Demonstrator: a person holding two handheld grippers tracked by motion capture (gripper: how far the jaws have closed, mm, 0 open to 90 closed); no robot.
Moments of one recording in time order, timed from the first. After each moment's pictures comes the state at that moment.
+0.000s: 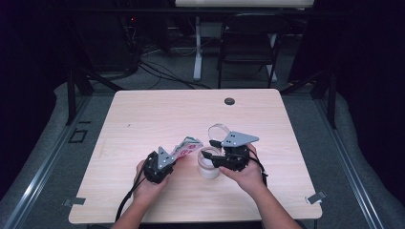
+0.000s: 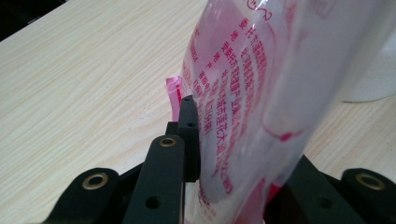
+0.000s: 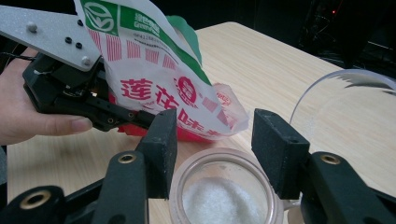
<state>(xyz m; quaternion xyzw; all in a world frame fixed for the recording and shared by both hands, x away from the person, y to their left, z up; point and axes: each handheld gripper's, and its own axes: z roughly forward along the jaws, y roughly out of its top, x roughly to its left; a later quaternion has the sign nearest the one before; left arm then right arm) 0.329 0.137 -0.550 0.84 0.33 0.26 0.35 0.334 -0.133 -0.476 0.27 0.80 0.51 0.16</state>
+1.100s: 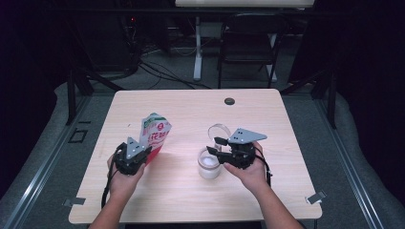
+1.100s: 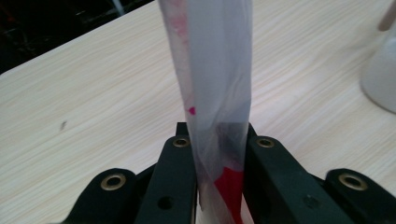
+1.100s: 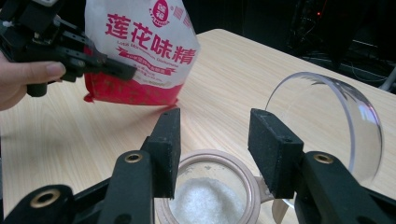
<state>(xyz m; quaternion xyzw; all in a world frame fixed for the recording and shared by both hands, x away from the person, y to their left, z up) 0.333 0.205 -0.513 0.80 0.39 0.29 0.36 0.335 -0.147 -0.469 0.29 0.79 0.52 0.17</state>
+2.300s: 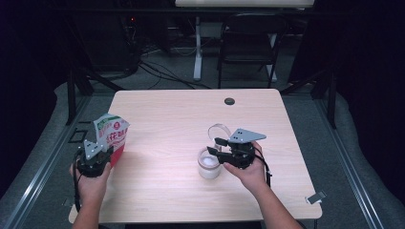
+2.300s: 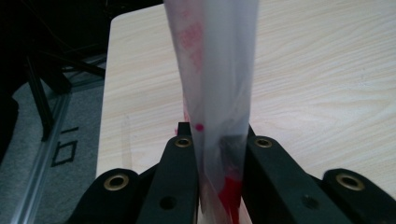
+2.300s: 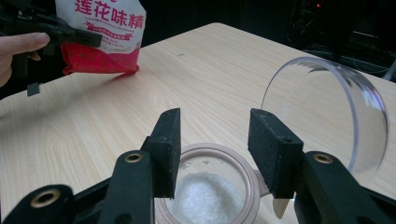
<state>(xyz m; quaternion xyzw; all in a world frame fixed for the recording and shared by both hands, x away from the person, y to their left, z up) 0.326 0.303 -0.526 0.71 0.52 0.33 0.34 0.338 -0.148 -0.475 0.30 0.78 0.52 0.16</state>
